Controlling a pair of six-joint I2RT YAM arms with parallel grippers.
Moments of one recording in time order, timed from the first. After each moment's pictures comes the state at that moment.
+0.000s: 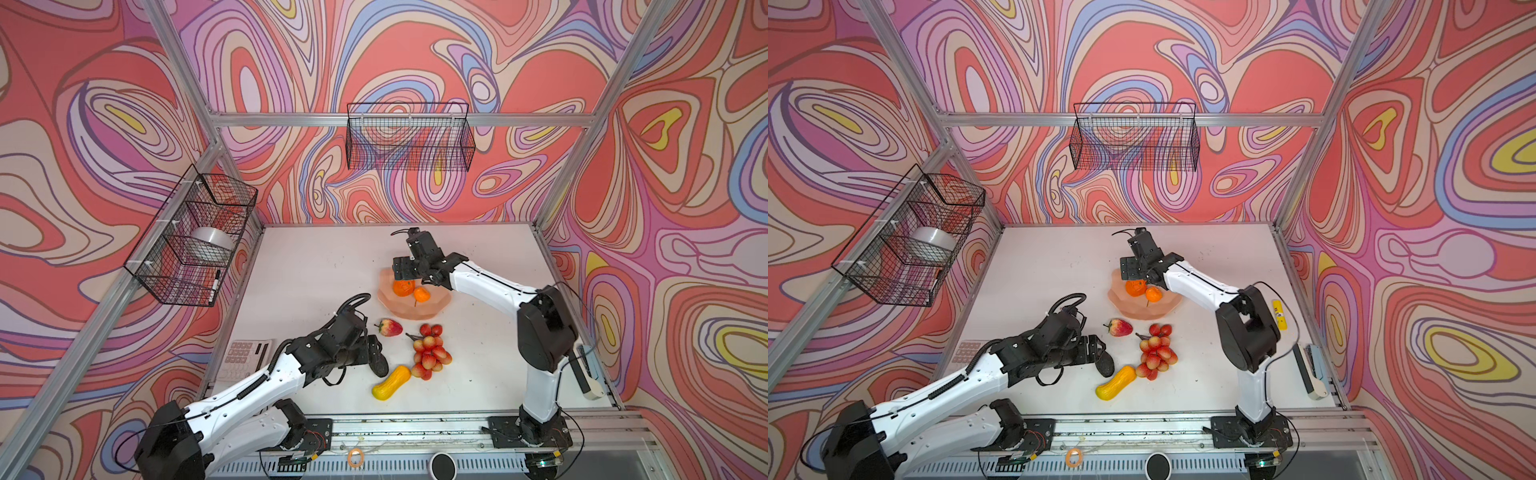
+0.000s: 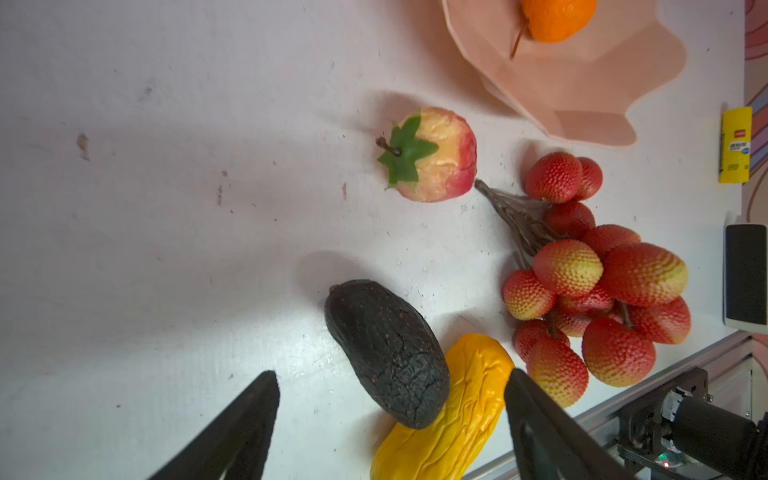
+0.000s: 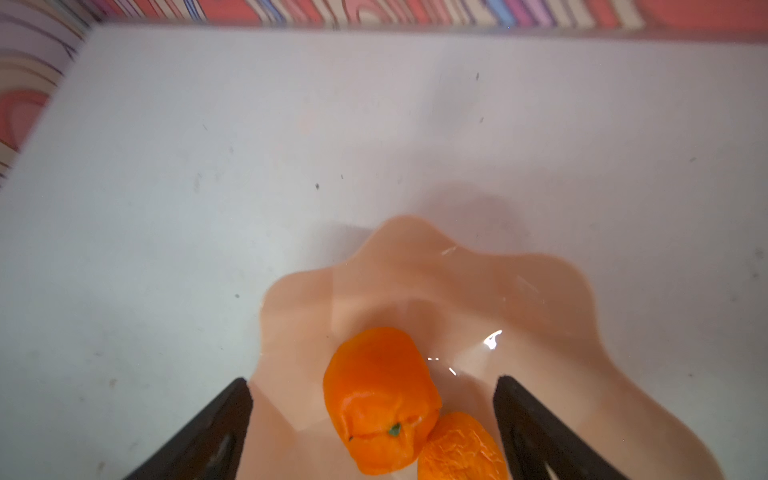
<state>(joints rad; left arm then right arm) -0.79 1.02 0.61 -0.55 -0.01 -0.87 0.61 1.86 1.52 -0.38 0.12 0.39</state>
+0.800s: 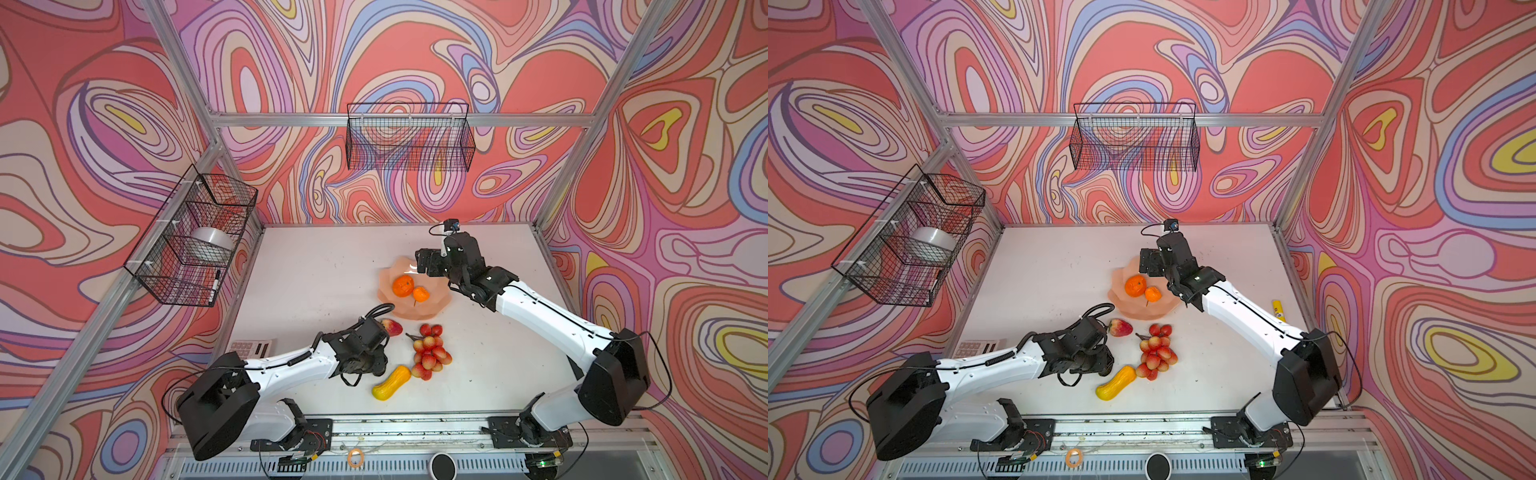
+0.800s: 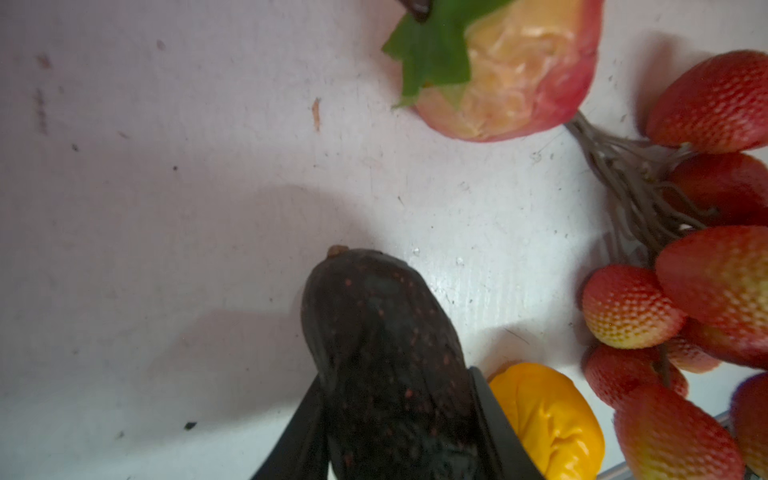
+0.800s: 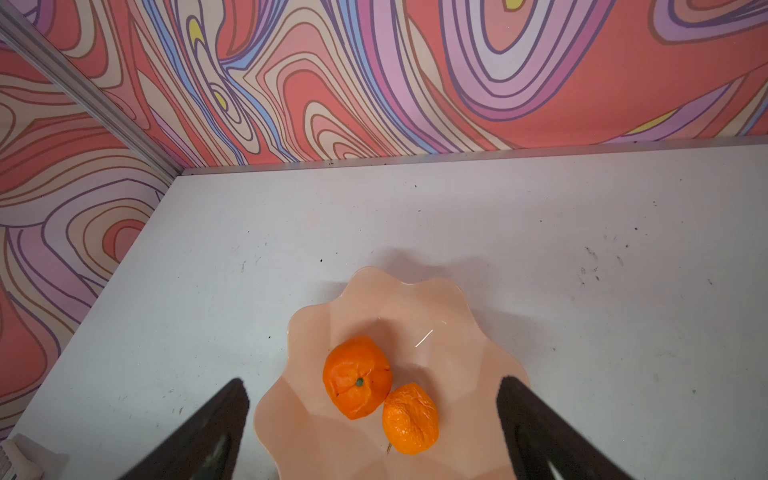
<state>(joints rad) -0.86 1.32 0.62 -0.44 0.00 -0.93 0.60 1.50 1.26 -0.27 0.22 0.42</state>
